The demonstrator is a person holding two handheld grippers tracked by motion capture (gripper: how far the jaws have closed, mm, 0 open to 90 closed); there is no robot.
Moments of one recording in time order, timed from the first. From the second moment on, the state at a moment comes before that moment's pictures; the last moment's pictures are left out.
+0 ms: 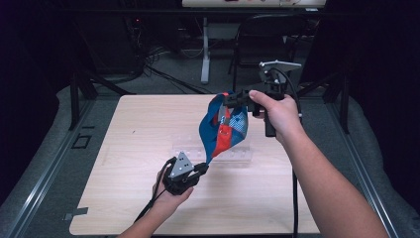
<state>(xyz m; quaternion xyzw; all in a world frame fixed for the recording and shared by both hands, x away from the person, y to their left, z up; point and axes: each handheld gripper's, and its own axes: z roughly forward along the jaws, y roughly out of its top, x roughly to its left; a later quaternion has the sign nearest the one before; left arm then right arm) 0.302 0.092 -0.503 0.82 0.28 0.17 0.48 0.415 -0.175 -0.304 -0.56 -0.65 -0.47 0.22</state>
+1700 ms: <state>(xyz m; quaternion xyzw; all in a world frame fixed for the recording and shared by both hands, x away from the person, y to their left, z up) 0.337 0.100 -0.524 0.81 0.32 0.16 0.45 0.429 -0.162 -0.345 -0.58 -0.65 -0.44 0.21</state>
